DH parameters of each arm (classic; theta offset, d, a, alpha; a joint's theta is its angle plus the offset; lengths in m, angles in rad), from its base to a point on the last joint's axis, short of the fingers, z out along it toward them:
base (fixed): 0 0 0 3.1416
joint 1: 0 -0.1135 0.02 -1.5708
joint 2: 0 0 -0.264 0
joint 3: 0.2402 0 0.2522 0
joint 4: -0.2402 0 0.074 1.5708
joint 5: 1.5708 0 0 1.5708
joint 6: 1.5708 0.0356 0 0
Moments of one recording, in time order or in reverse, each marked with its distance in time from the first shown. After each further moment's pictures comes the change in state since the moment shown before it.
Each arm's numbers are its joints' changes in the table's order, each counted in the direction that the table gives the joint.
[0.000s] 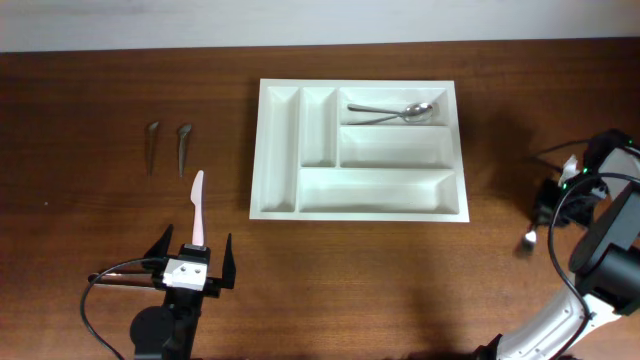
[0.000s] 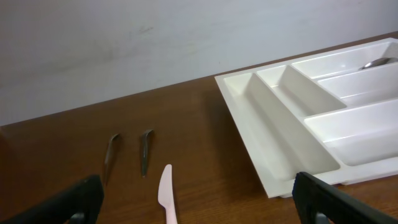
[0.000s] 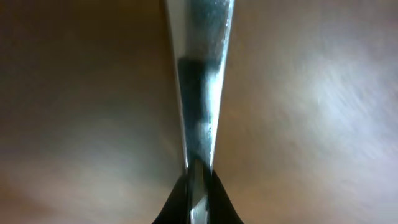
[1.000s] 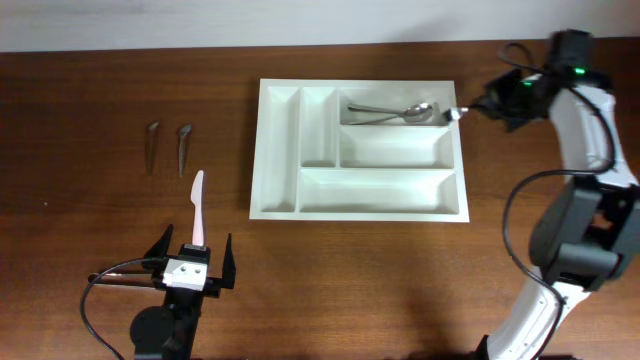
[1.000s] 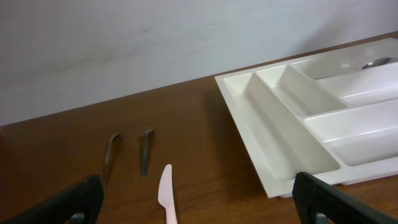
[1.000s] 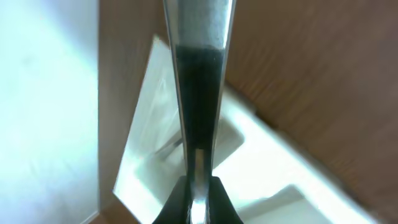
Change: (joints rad) left arm 0.000 0.000 0.000 0.000 0.000 0.000; right arm -0.348 -0.023 0.386 0.166 -0.383 0.982
